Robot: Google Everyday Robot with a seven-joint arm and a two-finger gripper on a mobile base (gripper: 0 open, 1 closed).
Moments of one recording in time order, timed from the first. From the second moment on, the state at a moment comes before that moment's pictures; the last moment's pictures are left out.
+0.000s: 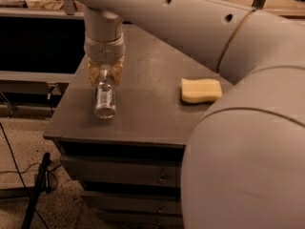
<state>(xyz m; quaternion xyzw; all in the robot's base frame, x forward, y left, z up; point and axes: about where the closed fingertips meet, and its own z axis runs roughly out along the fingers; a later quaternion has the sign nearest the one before) 0.592 0.121 0.856 -0.09 0.99 0.07 0.05</state>
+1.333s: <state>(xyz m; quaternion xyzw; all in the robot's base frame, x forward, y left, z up) 0.595 0.074 0.912 -0.27 0.94 0.08 0.18</state>
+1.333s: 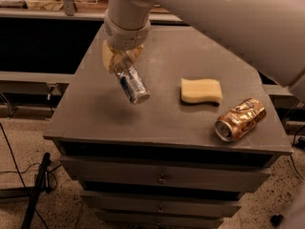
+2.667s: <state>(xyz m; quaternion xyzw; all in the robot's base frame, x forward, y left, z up) 0.618 0.062 0.925 -0.38 0.88 0.08 0.26</state>
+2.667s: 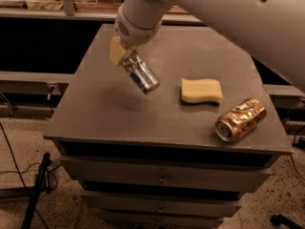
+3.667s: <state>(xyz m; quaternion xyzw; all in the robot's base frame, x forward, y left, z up) 0.647 0.032 0.961 -0.49 0.76 0.13 0.40</state>
